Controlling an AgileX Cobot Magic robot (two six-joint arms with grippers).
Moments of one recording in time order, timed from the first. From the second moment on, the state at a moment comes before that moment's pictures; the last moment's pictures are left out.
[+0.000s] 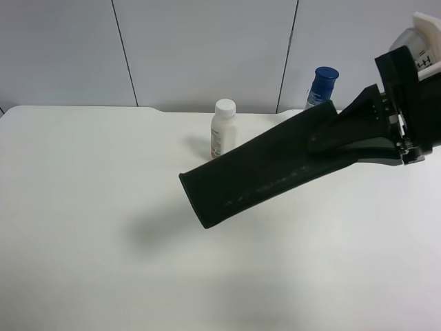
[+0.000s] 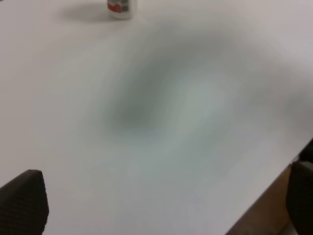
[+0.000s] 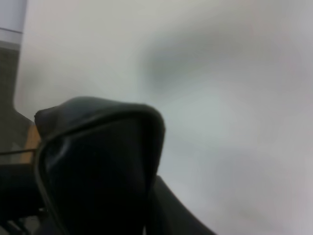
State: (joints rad) left arm -0.65 -0.01 -0.51 -0.05 1.06 0.06; right arm 0.07 1.10 -0.76 1.02 1.09 -0.54
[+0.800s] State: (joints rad) left arm -0.17 -0.01 -0.51 -0.05 1.06 0.06; right arm 0.07 1.34 -1.05 0.52 1.17 -0.32
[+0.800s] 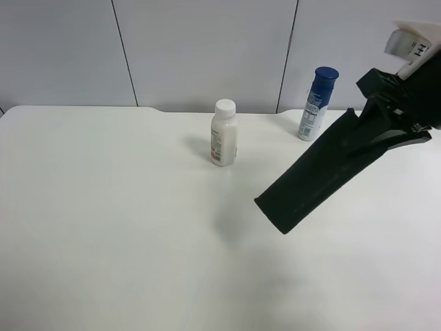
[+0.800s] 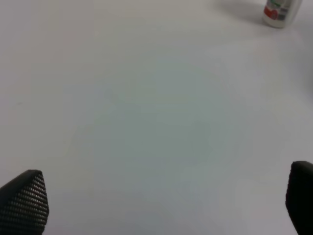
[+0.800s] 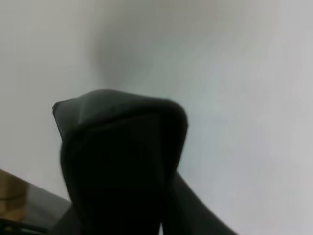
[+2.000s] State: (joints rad) left arm -0.16 -0.01 -0.51 -0.05 1.06 0.06; right arm 0.07 1.90 -1.28 0.41 1.21 -0.35
